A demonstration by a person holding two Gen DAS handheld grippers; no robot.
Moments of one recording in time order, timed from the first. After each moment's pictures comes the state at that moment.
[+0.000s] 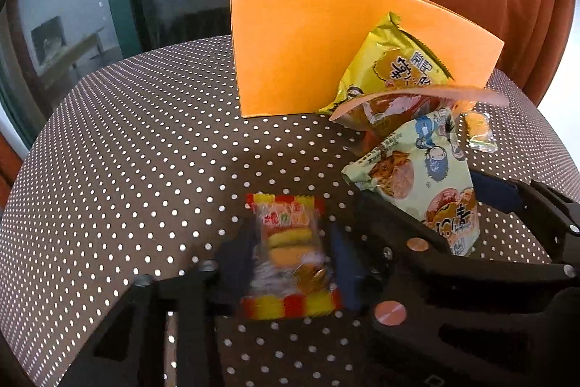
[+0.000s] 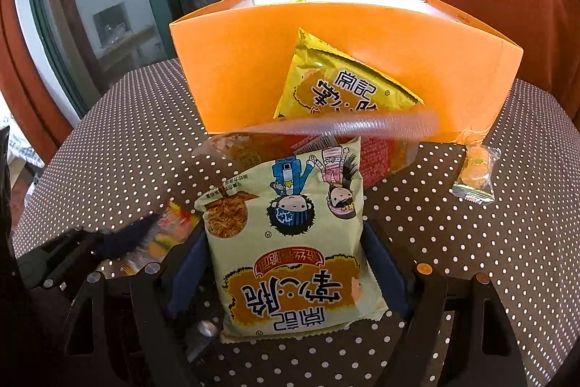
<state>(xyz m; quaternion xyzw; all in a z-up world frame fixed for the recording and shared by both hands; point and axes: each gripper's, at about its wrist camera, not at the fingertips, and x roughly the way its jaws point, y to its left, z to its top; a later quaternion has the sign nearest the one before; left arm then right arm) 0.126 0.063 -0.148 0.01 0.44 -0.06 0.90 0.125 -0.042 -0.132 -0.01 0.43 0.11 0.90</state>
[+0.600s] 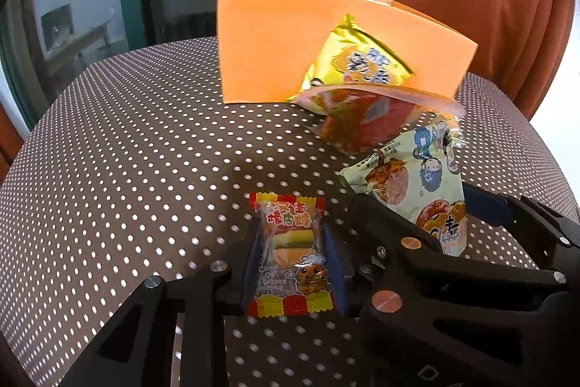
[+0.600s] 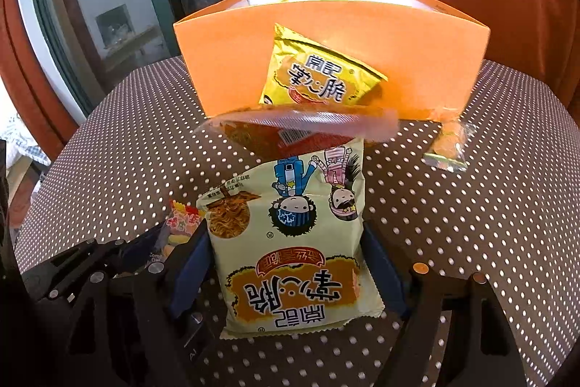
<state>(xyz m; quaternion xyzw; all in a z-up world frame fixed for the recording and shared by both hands) 0.071 0.042 -0.137 -0.03 0.43 -0.06 0.90 0.111 -0.054 -0.126 0.00 0.43 0.11 0.89</state>
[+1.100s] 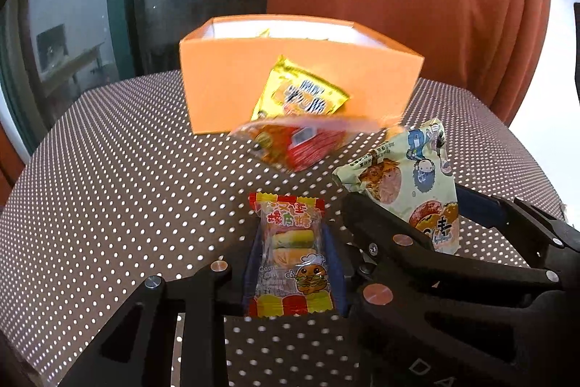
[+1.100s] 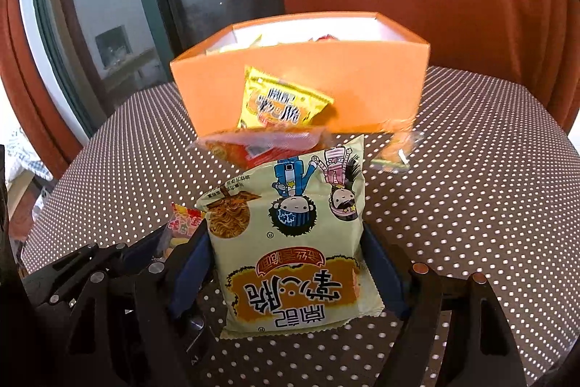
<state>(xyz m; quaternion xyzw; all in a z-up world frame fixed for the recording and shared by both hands) 0.045 0.007 -0.096 -0.01 0.38 -0.08 0.92 0.082 -0.096 -0.091 0.02 0.39 0.10 0.91</state>
